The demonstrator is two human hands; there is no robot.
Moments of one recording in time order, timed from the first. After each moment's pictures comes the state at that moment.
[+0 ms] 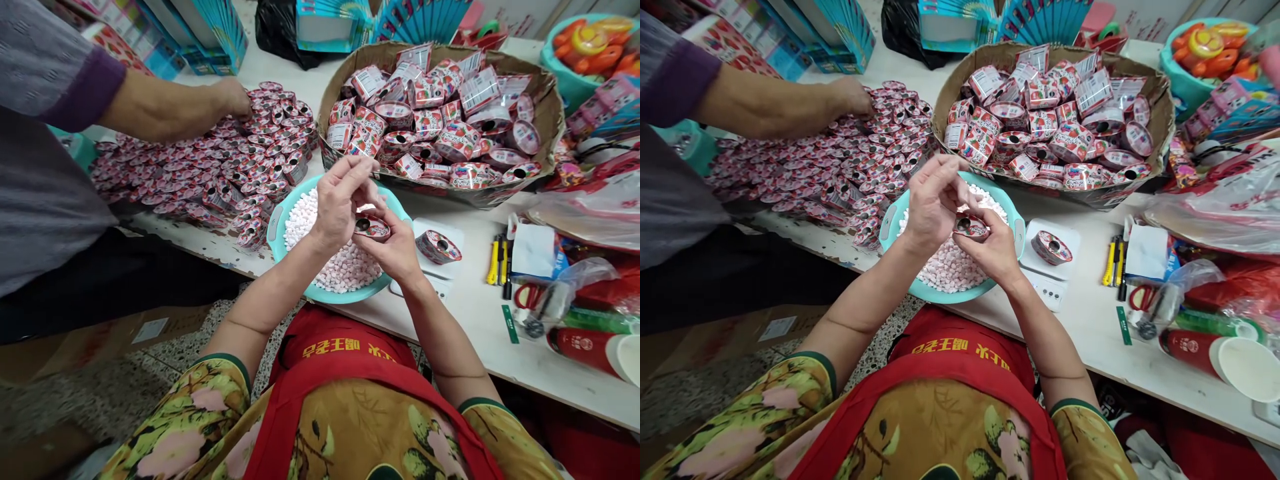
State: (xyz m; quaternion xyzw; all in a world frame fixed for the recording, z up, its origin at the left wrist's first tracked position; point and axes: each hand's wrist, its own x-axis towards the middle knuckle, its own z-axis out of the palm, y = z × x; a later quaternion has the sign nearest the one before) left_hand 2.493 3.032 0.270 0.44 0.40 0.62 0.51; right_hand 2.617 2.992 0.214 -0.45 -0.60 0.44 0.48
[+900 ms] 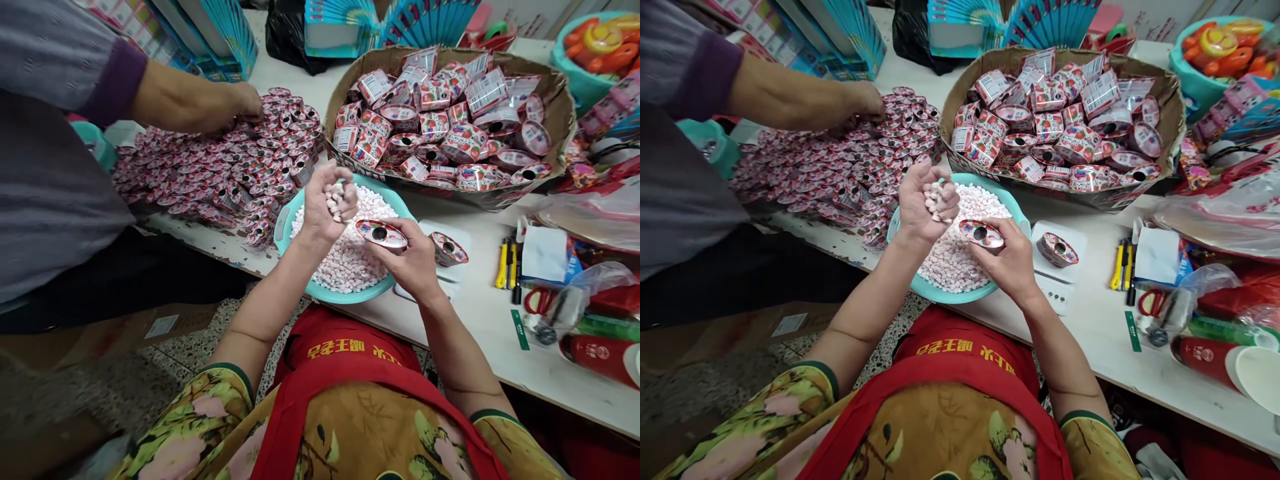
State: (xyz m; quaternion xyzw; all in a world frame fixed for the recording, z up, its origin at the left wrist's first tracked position) left_hand 2.466 3.035 0.272 0.22 0.37 0.57 0.70; right_hand 2.637 2.975 0.217 -0.48 -0.68 0.29 0.48
